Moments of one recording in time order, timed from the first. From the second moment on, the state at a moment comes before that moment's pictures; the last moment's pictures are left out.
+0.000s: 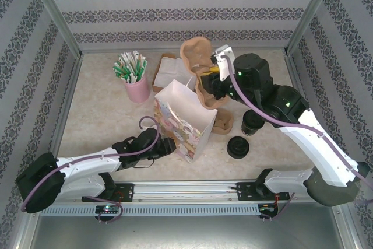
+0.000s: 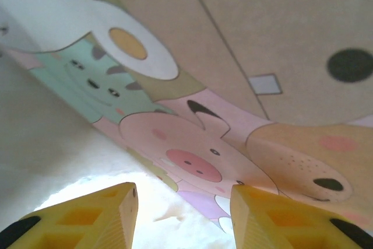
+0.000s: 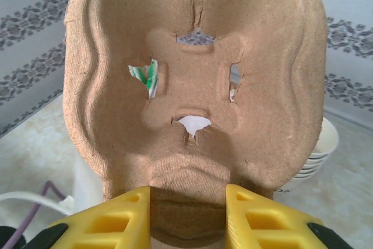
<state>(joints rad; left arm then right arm) -0.88 1.11 0.40 -0.06 0.03 -1.17 0.81 1.23 1.66 -0.86 0.13 0.14</state>
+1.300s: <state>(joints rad) -0.88 0.64 0.76 -0.83 -0.46 -0.81 0.98 1.32 1.45 -0.75 0.15 0.21</state>
